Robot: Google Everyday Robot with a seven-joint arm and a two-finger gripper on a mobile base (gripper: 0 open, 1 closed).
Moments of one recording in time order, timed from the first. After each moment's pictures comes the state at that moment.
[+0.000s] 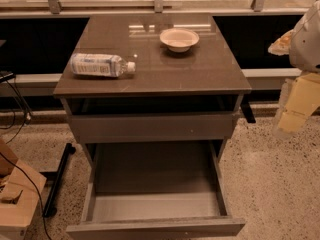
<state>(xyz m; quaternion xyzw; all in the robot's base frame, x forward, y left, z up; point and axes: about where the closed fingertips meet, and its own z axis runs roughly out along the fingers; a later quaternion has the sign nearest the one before) 0.438 -0.217 0.977 -0.60 0.78 -0.03 0.16</state>
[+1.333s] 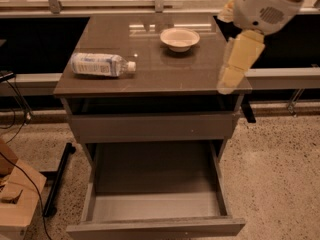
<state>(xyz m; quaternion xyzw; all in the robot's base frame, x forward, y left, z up) 0.518 -0.136 1.006 -0.64 0.73 0.00 0.23</state>
